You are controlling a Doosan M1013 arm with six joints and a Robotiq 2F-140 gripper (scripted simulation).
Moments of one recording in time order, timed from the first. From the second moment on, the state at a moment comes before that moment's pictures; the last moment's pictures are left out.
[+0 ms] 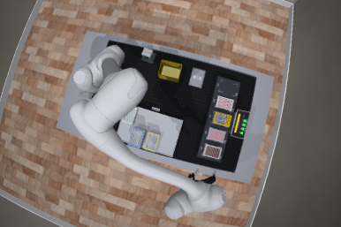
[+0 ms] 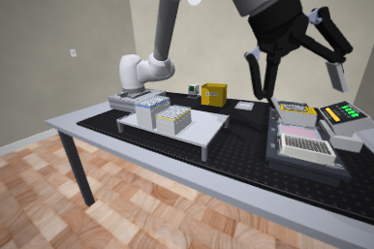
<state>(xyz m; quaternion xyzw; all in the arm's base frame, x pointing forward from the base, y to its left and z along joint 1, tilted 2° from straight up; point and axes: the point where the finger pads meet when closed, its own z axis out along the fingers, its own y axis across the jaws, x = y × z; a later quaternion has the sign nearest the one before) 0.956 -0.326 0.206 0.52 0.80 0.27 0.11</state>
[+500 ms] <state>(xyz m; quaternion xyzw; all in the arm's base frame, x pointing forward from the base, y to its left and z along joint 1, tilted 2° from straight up) 0.932 -0.263 0.216 0.62 0.73 0.25 0.10</state>
